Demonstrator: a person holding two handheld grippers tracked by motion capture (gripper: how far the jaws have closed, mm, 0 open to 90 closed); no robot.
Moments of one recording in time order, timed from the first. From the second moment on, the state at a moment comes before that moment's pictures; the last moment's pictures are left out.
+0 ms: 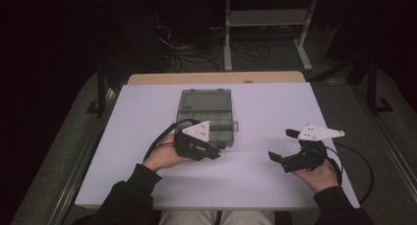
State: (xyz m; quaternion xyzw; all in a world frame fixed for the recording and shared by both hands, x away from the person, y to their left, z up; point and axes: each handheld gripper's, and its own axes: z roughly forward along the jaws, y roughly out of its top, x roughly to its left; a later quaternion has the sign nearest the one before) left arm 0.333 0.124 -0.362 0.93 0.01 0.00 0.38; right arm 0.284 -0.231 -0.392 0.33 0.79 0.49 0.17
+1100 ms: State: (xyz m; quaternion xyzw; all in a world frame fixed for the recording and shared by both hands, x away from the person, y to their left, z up) left arm 0.389 0.205 -0.351 0.90 0.18 0.07 0.38; right arm 0.285 -0.230 -0.393 0.33 0.79 0.49 0.17
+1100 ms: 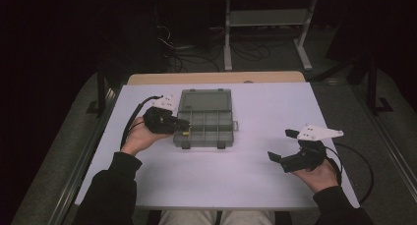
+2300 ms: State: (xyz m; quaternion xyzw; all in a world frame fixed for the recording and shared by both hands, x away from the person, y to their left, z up) left arm 0.408 0.226 -0.380 0.88 0.26 0.06 0.39; right arm 0.286 -0.229 -0.394 0.33 0.80 0.48 0.16
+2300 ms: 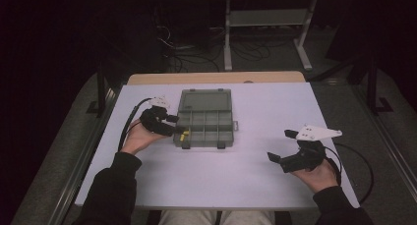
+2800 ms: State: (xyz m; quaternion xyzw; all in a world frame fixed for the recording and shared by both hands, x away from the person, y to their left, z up) left arm 0.386 0.242 -0.367 0.86 0.27 0.09 0.42; right arm 0.285 -0.229 -0.393 0.33 0.80 0.48 0.16
